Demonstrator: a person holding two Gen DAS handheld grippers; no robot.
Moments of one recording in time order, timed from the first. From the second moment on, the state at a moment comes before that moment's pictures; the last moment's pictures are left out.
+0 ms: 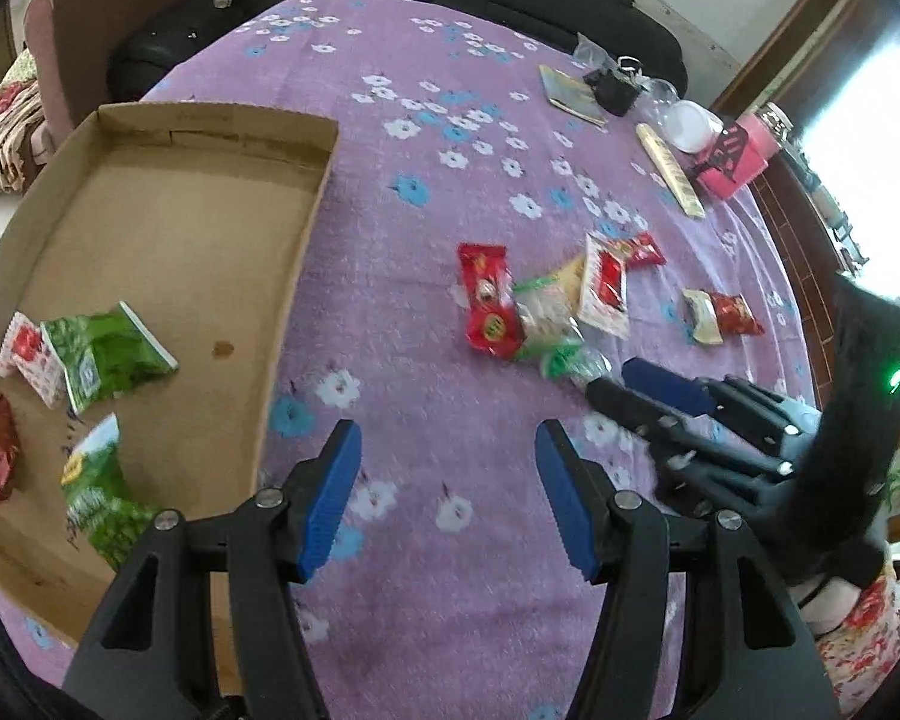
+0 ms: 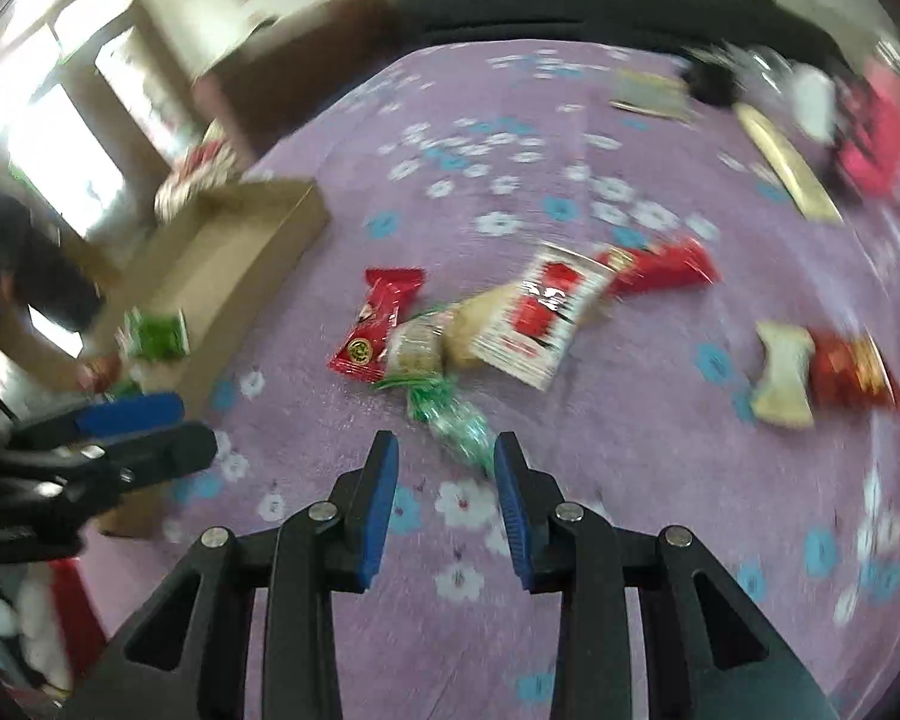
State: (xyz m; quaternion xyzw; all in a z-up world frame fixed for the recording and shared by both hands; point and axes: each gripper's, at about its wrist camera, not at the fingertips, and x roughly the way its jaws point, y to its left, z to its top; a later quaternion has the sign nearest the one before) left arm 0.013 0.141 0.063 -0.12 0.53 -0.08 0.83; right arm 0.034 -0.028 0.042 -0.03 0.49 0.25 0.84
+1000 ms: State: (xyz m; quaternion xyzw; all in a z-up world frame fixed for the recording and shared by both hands) left arm 0.097 0.078 0.017 0.00 0.54 -0.10 0.84; right arm 0.020 -0.082 0.022 0.08 0.53 0.22 0.81
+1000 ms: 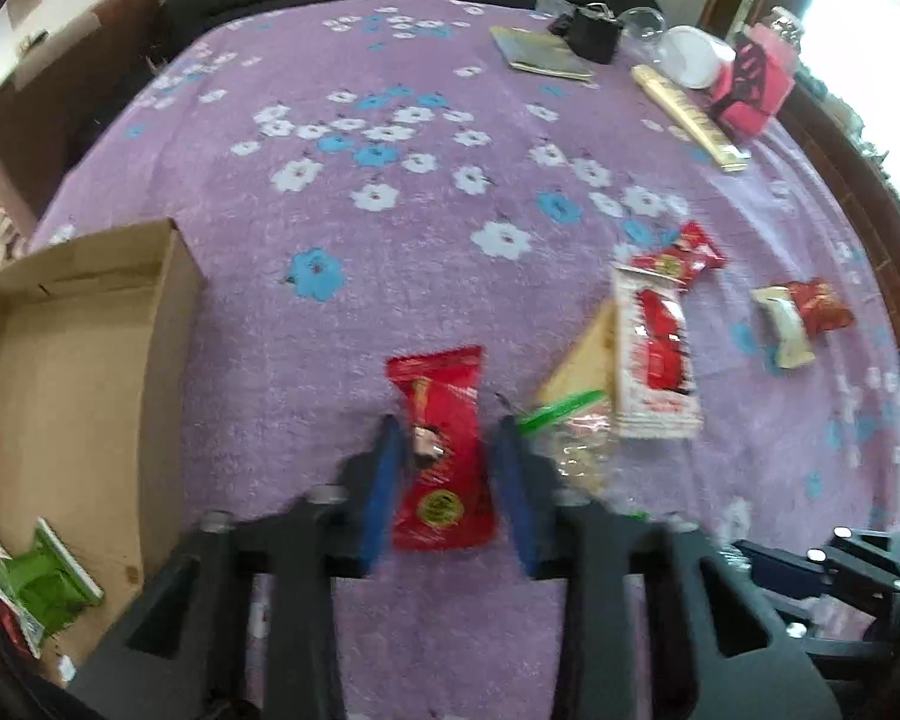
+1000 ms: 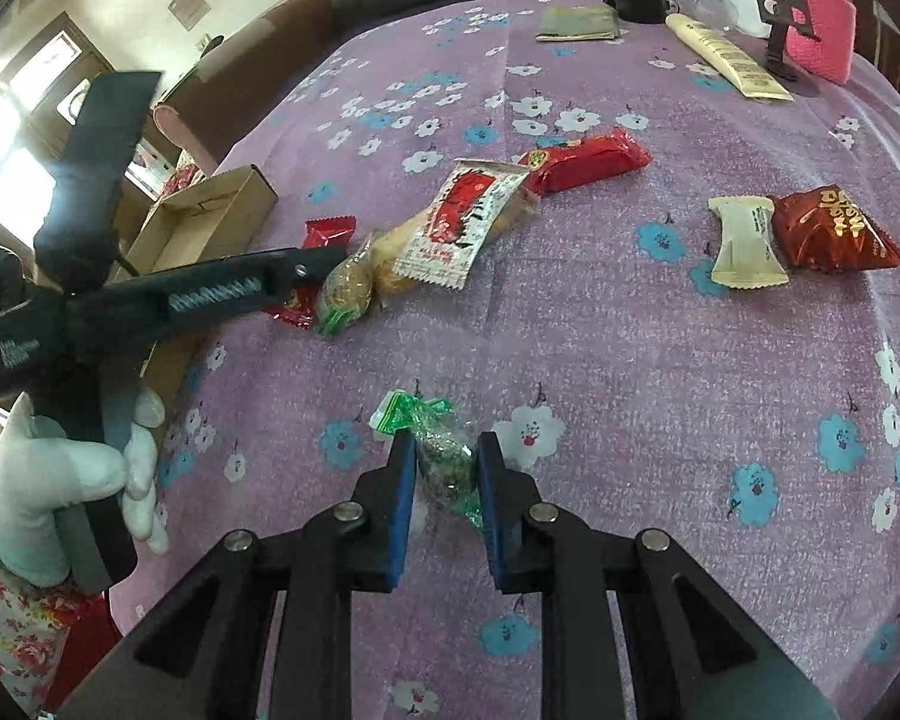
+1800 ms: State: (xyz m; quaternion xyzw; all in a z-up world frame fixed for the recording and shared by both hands) left arm -0.016 0.220 0.118 -0.12 0.48 -0.04 0.87; right arm 0.006 0.006 0.068 0.09 0.53 0.26 0.80
